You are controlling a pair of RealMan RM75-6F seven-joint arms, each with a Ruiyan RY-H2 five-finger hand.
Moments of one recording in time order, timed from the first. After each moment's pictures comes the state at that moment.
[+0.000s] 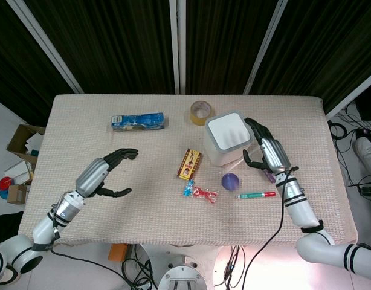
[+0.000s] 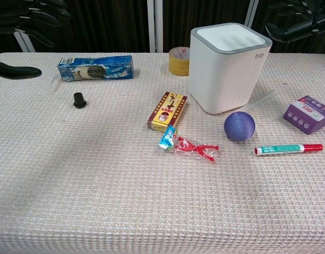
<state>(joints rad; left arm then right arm) -0.55 -1.27 -0.03 -1.54 1.71 1.30 -0.62 0.57 -1.35 0.29 -1.63 -1.24 1.06 0.24</state>
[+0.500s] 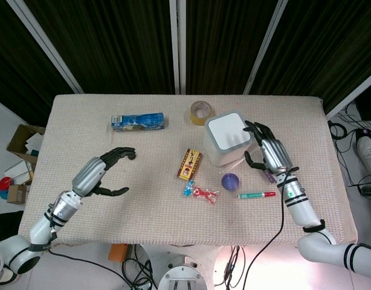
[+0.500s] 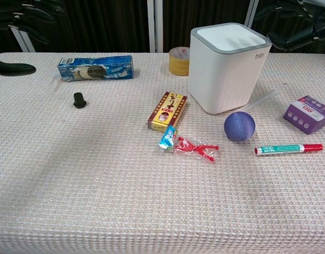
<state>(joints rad) -0.55 -1.26 -0.02 -1.55 1.70 1.31 -0.61 0.57 -1.35 0.26 -1.58 -1.27 1.07 0.15</state>
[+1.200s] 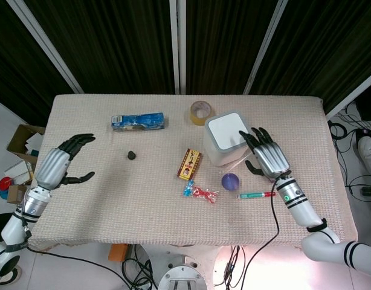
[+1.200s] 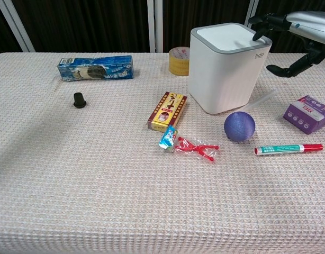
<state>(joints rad) -0.44 -1.22 -0.03 -1.37 1.59 1.39 -0.47 0.61 -1.35 0.17 -1.51 -1.33 1.04 -0.11</state>
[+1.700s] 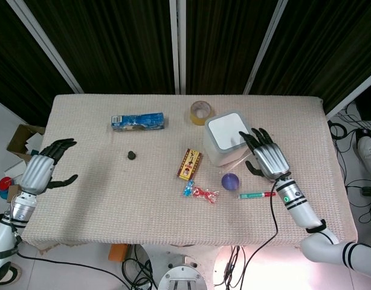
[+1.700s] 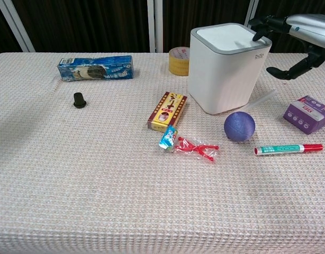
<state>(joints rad) -0.37 -1.27 -0.02 -1.23 1.56 1.41 -0.46 0.60 -1.37 0.17 -1.50 -1.35 1.11 -0.11</state>
